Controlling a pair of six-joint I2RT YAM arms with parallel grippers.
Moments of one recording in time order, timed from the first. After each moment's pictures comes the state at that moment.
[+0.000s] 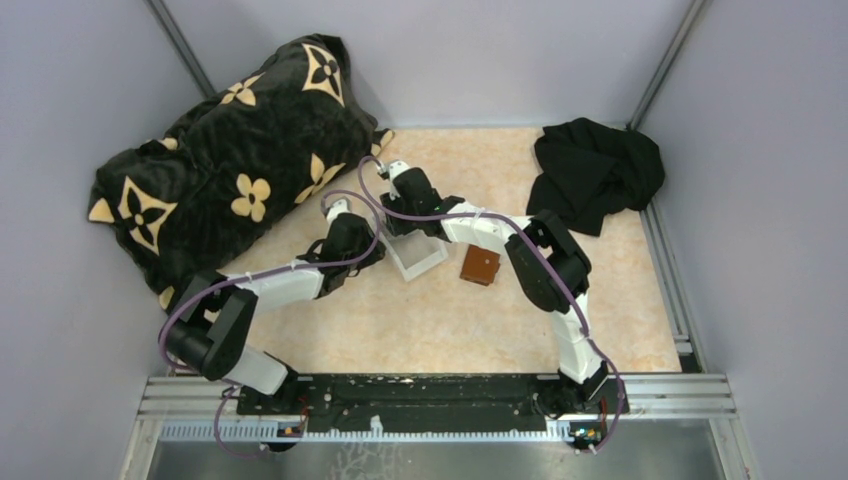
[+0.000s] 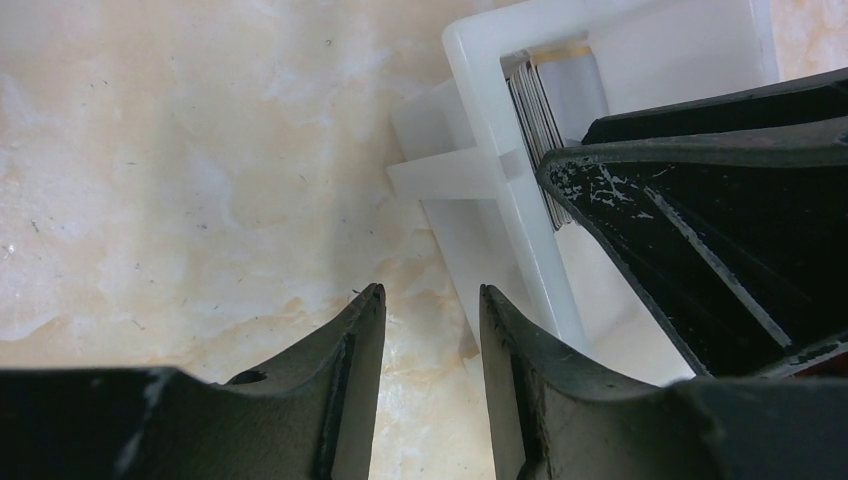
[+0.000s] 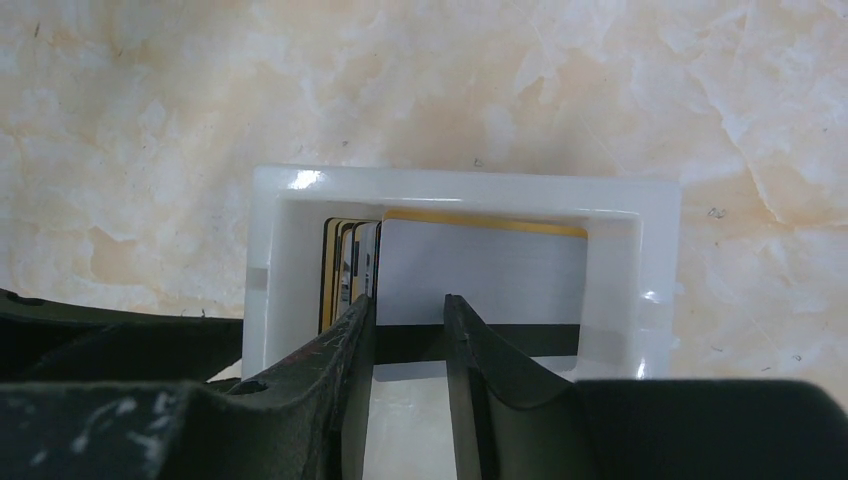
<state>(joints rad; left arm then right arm) -0.54 1.49 0.64 0.18 -0.26 -0.78 0.77 2.08 1.51 -0.10 -0.02 0.20</state>
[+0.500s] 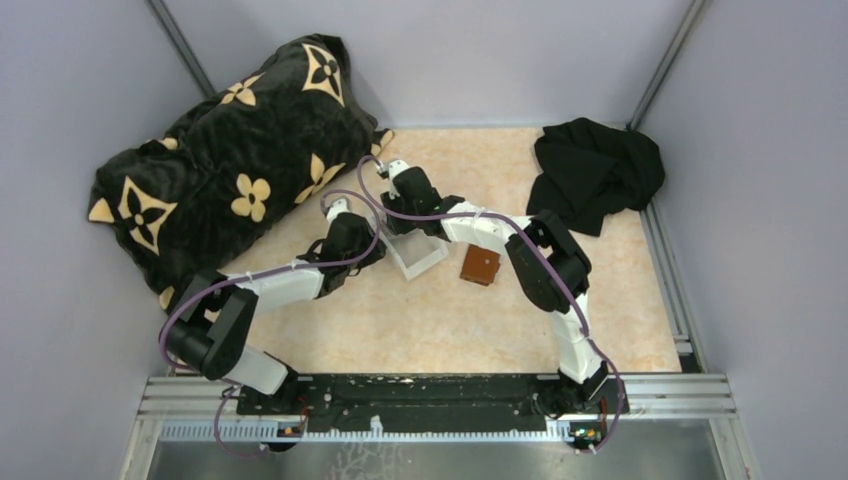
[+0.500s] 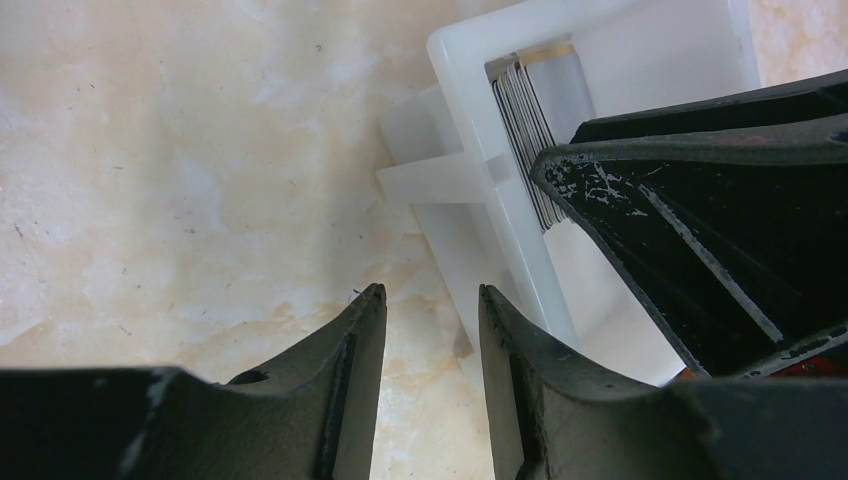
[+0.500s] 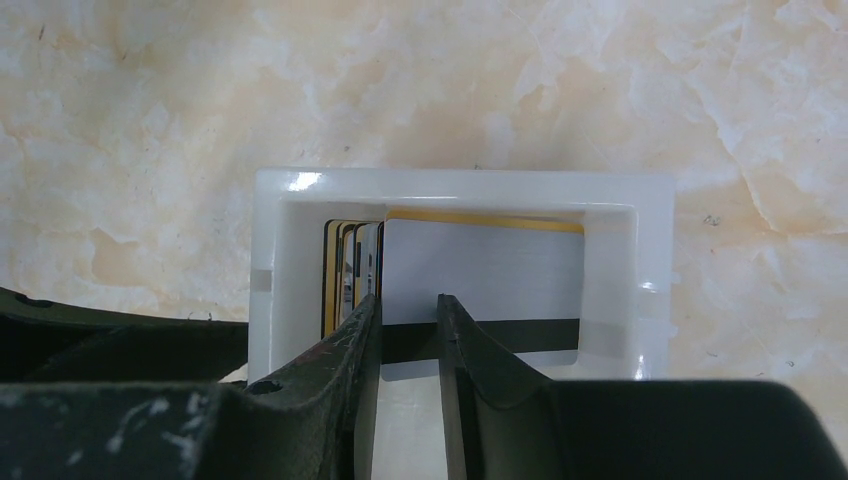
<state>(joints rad) -0.54 1.49 0.64 0.20 -0.25 -0.80 0.77 2.08 1.51 -0.10 -0.02 0.19</state>
